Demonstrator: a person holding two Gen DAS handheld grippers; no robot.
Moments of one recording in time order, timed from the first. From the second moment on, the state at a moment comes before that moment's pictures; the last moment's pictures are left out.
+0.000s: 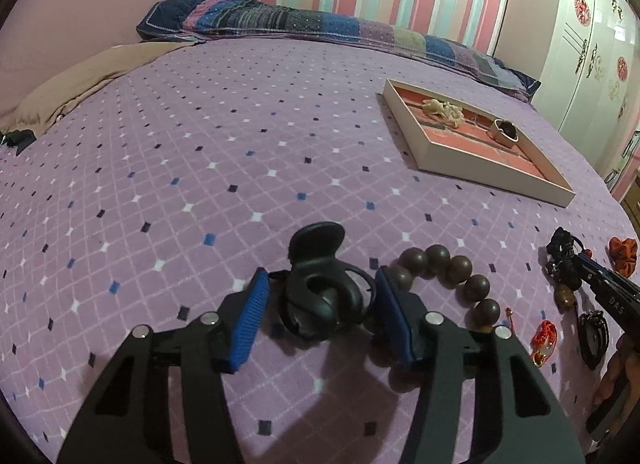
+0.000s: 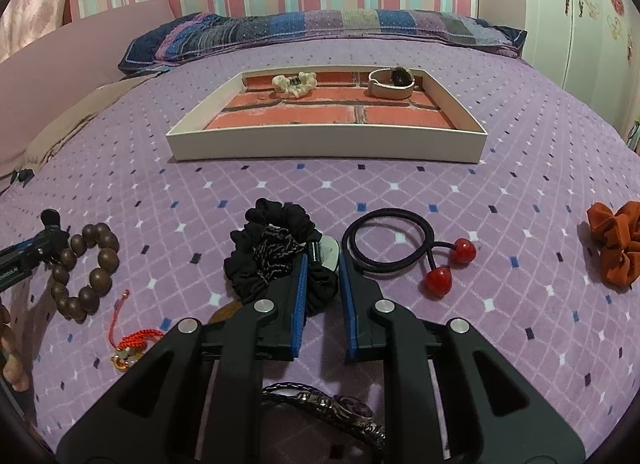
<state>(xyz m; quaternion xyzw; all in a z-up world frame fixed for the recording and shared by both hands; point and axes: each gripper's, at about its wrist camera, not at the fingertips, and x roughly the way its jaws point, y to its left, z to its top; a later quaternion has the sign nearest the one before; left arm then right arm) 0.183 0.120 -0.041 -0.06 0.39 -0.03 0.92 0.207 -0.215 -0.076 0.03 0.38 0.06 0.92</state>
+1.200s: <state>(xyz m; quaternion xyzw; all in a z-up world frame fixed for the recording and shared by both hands) 0.286 0.005 0.050 -0.09 0.34 -0.09 0.93 0.291 -0.282 0.019 0.09 0.28 0.05 0.95</state>
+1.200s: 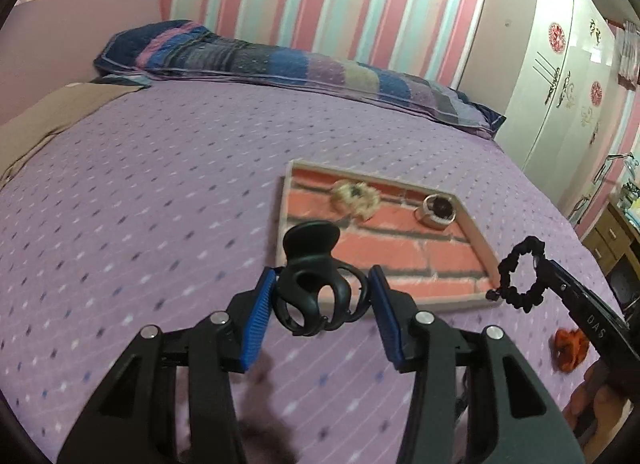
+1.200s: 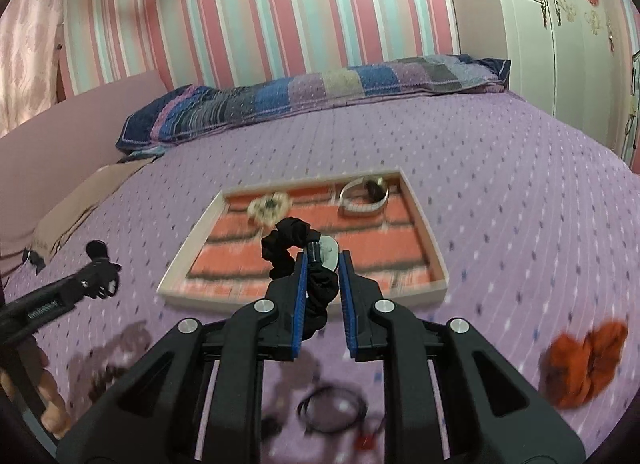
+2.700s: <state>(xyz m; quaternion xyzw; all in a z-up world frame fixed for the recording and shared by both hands) 0.474 -0.084 -0.024 -0.01 0.46 -0.07 0.88 0.484 -0.315 -0.079 0.03 0.46 -0.01 0.89</state>
